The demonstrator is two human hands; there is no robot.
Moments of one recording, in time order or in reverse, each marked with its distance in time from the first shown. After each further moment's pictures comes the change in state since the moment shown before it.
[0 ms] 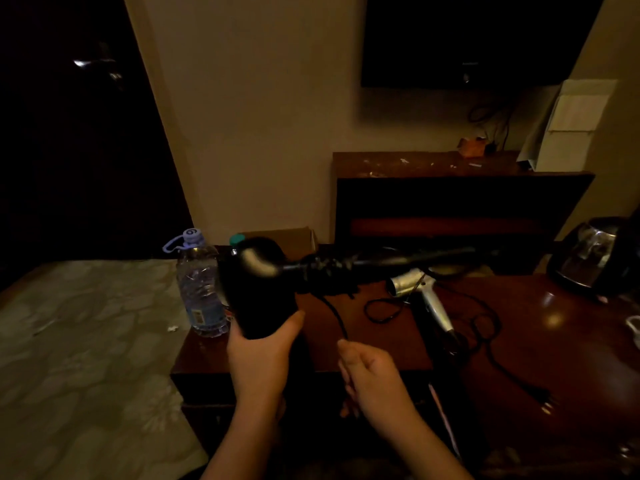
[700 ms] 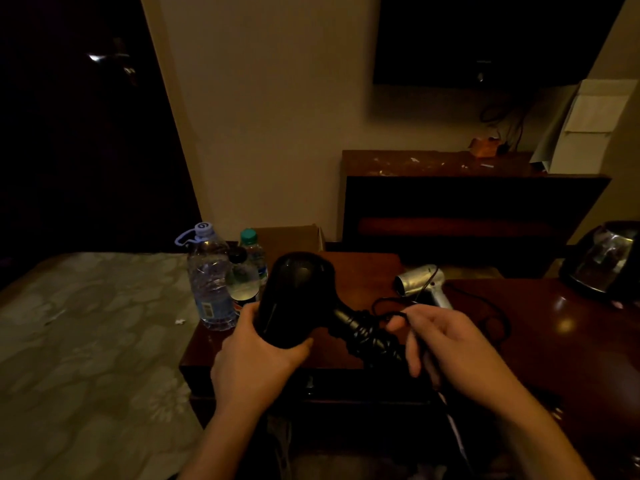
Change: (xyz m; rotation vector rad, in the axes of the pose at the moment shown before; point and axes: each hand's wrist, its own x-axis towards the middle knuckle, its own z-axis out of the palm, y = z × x) left_hand 0.005 0.014 -0.037 0.789 -0.169 0.240; right_hand -0.009 -0.057 -0.075 -0.271 -0.019 -0.052
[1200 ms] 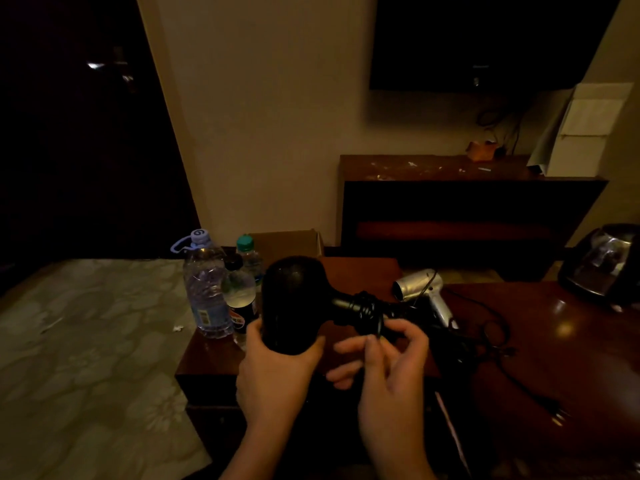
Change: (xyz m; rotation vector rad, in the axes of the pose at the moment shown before) left_hand -0.011 0.015 0.036 -0.169 0.091 -0.213; right_hand -0.010 0.003 0.105 0.375 0.492 -0.093
